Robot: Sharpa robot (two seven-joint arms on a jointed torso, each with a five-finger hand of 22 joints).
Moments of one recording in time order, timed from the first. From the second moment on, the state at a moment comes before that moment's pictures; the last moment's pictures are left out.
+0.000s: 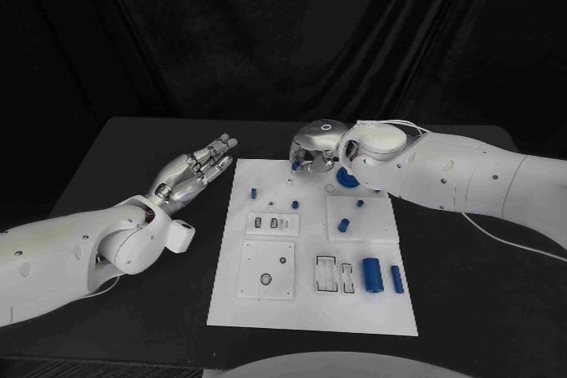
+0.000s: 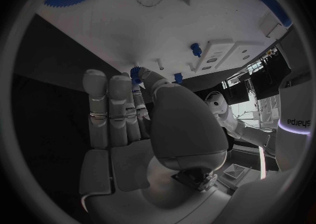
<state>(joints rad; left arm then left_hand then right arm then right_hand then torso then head) 1.19 -0.95 -0.21 1.50 -0.25 -0.12 0.68 1.44 0.23 -0.06 0.23 0.65 0.33 0.08 0.05 0.04 0.00 0.04 0.01 0.00 0.00 0.05 0.00 0.00 0.15 0.00 0.15 0.01 0.00 1.35 -0.43 -0.20 1.05 -1.67 -0.25 0.13 1.39 -0.06 0.33 0.06 0.23 1.07 0.12 0.10 0.16 1.18 0.08 0.07 0.06 1.43 -0.01 0.94 0.76 0.16 1.26 0.09 0.99 0.85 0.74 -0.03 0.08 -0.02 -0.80</state>
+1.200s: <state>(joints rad) 1.19 -0.96 -0.21 1.49 -0.25 -0.11 0.68 1.44 0.23 -0.04 0.22 0.65 0.35 0.09 0.05 0.04 0.00 0.05 0.01 0.00 0.00 0.06 0.00 0.00 0.15 0.00 0.16 0.01 0.00 1.36 -0.50 -0.21 1.11 -1.66 -0.29 0.12 1.37 -0.06 0.23 0.05 0.15 0.58 0.08 0.06 0.06 0.88 0.11 0.10 0.07 1.33 0.00 0.81 0.62 0.16 1.16 0.10 0.84 0.80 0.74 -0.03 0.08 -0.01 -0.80</state>
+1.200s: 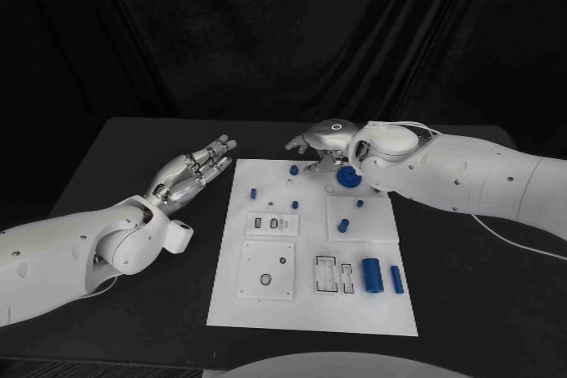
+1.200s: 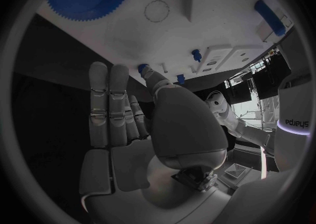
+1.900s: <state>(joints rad) 1.19 -0.97 -0.21 1.50 -0.25 -0.10 0.68 1.44 0.23 -0.03 0.22 0.65 0.36 0.09 0.06 0.04 0.00 0.05 0.01 0.00 0.00 0.06 0.00 0.00 0.15 0.00 0.17 0.01 0.00 1.41 -0.87 -0.21 1.42 -1.64 -0.31 0.05 1.32 -0.05 0.16 0.13 0.13 0.85 0.08 0.11 0.16 1.34 0.00 1.37 1.24 1.45 -0.06 1.21 1.13 0.13 1.28 0.05 0.97 1.01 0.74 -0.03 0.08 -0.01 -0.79</state>
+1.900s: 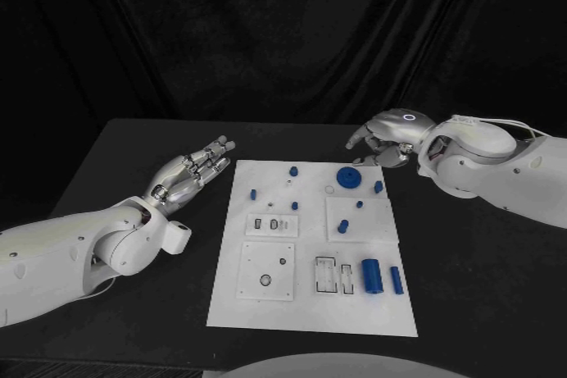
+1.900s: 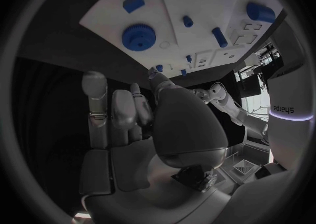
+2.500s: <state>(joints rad) 1.19 -0.96 -0.21 1.49 -0.25 -0.09 0.68 1.44 0.23 -0.03 0.21 0.65 0.36 0.09 0.06 0.04 0.00 0.05 0.01 0.00 0.00 0.06 0.00 0.00 0.15 0.00 0.17 0.01 0.00 1.35 -0.86 -0.21 1.37 -1.63 -0.27 -0.01 1.27 -0.04 0.12 0.17 0.13 0.77 0.08 0.08 0.15 1.46 -0.01 1.57 1.31 1.47 -0.07 1.46 1.31 0.09 1.38 0.04 1.23 1.28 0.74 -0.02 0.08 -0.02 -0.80</state>
